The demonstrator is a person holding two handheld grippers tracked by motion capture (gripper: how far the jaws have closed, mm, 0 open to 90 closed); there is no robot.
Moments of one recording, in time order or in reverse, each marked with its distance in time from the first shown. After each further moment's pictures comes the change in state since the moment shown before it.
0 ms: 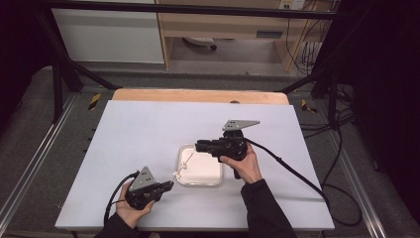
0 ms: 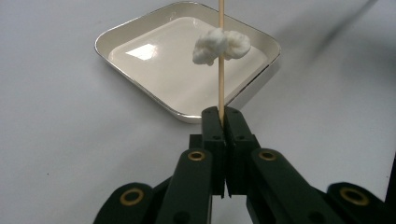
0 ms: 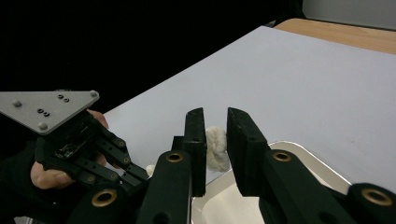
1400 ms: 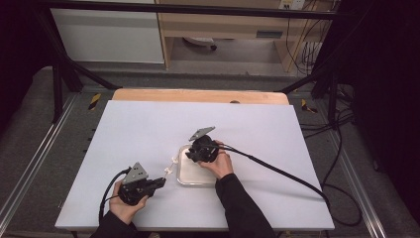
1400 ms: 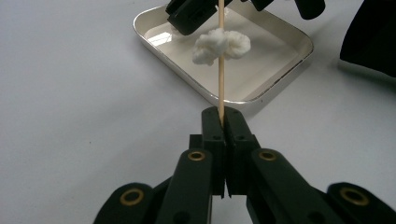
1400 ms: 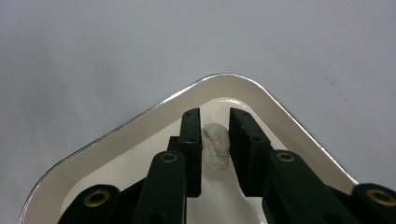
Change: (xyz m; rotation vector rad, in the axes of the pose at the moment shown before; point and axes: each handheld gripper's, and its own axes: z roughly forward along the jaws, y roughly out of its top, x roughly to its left) left arm 0.020 -0.004 -0.009 0.032 0.044 -0.091; right arm -0.033 -0.036 0.103 0.378 -0.295 -0.171
